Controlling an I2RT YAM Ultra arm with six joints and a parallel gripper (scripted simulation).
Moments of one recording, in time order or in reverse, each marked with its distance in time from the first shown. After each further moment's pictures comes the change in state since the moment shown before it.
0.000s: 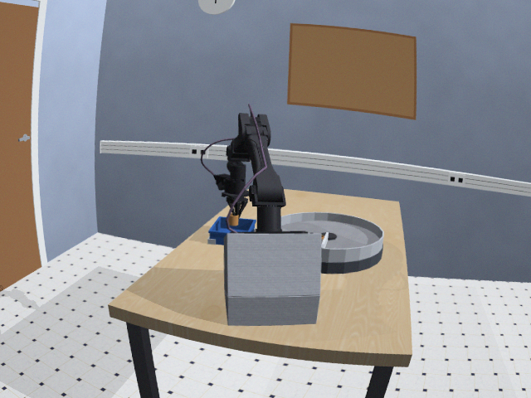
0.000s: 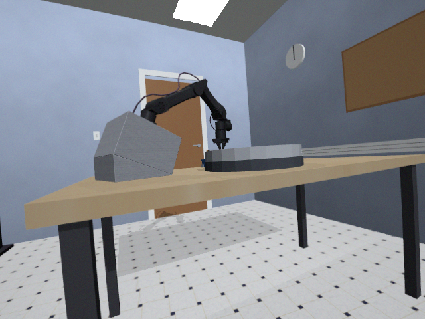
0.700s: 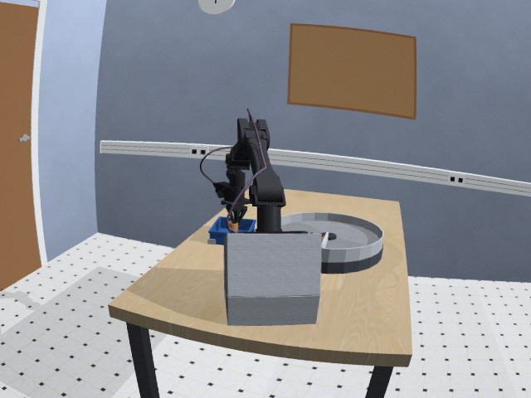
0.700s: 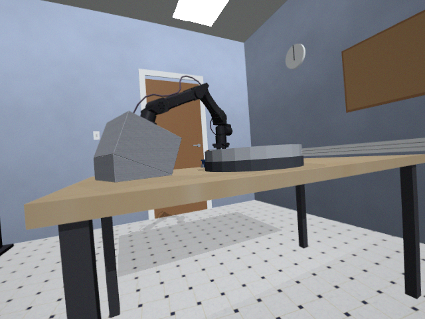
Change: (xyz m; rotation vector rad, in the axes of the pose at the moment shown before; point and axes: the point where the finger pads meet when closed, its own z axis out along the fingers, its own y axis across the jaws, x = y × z) arm 0.000 0.001 0.030 -0.002 0.004 0.000
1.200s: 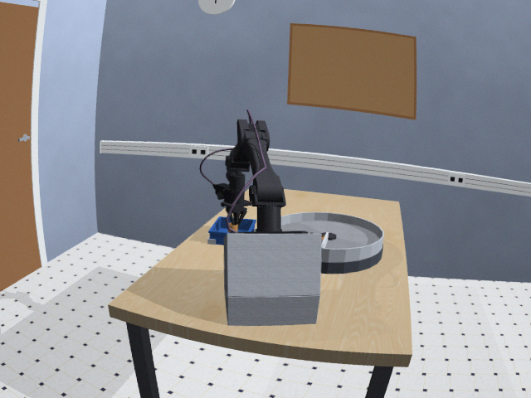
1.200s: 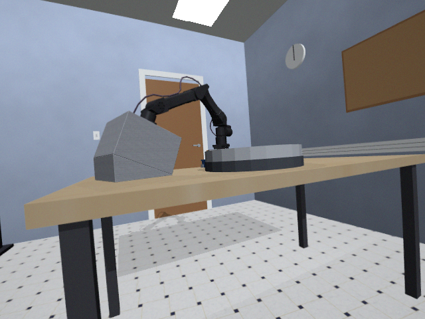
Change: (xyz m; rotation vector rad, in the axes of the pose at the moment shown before) arm -0.001 0.000 0.007 0.002 -0.004 0.000
